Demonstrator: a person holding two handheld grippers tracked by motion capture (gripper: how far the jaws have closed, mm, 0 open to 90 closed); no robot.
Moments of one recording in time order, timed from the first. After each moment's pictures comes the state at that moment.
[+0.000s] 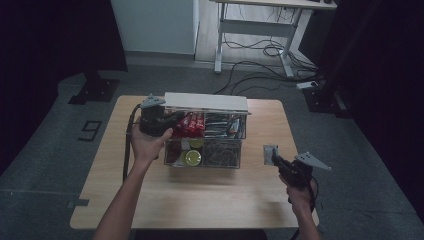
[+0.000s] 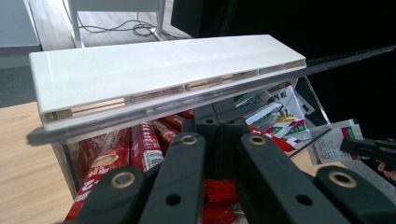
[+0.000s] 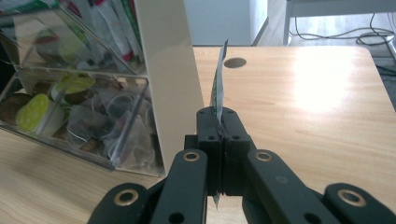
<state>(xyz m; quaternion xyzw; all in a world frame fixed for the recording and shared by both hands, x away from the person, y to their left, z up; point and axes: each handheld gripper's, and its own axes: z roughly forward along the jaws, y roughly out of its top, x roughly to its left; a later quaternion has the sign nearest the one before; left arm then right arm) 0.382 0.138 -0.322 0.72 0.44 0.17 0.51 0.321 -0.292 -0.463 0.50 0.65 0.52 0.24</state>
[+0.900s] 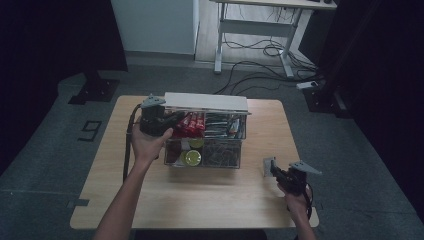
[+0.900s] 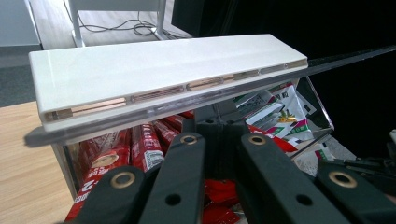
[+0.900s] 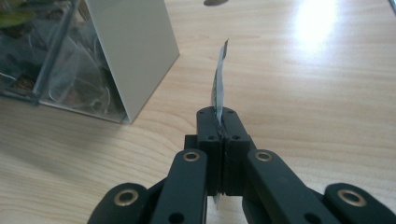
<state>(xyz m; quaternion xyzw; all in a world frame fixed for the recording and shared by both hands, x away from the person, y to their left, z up) 0.382 0.138 -0.323 0.72 0.44 0.16 0.51 0.328 -0.302 -0.521 0.54 0.67 0.46 0.21</state>
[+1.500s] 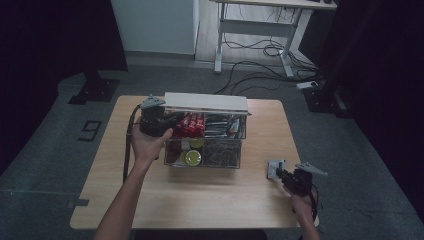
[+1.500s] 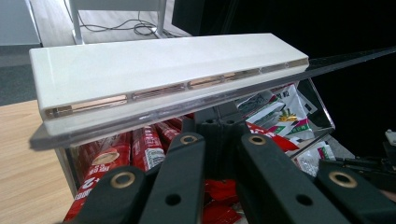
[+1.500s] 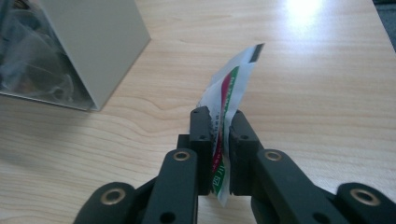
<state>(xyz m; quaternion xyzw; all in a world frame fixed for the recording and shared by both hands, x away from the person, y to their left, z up) 0.382 0.138 -0.325 0.72 0.44 0.16 0.51 0.330 -0.326 -0.532 0.57 0.66 0.44 0.20</state>
